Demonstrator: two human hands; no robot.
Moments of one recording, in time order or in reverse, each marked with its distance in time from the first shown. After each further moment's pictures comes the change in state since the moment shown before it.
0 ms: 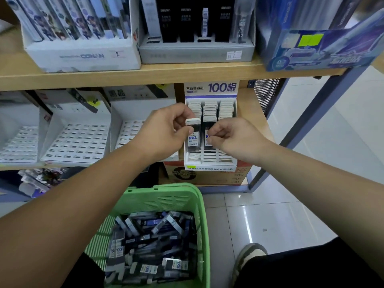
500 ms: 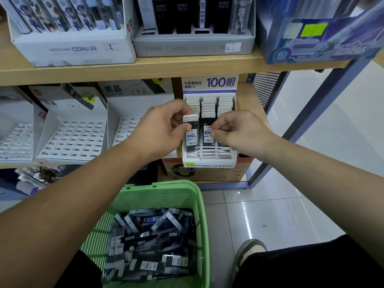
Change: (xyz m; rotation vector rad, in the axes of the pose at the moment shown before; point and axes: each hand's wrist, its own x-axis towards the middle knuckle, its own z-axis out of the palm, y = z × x) left_hand -0.002 -0.001 0.001 0.010 -0.014 0.034; right_hand -0.002 0.004 -0.010 0.023 0.034 0.021
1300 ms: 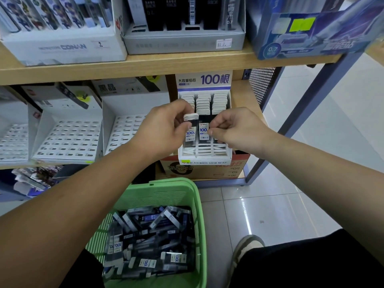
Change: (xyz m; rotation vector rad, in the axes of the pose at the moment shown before) left_hand 0.002 0.008 0.015 0.107 0.025 0.066; right_hand -0.004 0.001 -0.008 0.006 -0.018 0.047
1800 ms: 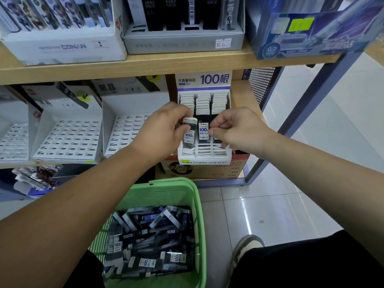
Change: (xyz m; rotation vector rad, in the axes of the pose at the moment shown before) left_hand 0.000 -0.017 0.009 0.137 0.023 0.113; right_hand -0.008 -0.008 -0.002 0.004 0.004 0.041
